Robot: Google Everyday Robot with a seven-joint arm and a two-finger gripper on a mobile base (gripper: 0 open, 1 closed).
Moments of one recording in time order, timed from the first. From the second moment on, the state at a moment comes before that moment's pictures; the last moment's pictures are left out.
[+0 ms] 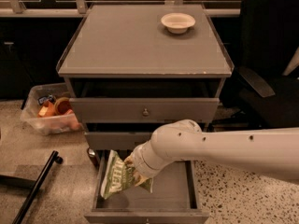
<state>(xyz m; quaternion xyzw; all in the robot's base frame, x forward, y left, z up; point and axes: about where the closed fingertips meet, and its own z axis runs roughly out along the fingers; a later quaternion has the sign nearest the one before) 0.448 0.046 0.598 -0.87 0.42 0.05 0.26</state>
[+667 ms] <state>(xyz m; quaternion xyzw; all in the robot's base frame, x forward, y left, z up) 0.386 0.073 0.688 -0.87 0.36 0.11 0.31</state>
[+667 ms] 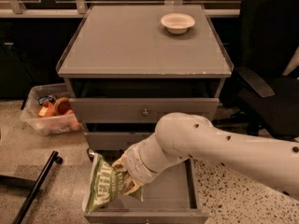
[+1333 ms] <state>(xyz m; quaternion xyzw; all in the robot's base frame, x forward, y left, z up) 0.387 0.072 0.697 -0.88 0.35 0.11 0.32</state>
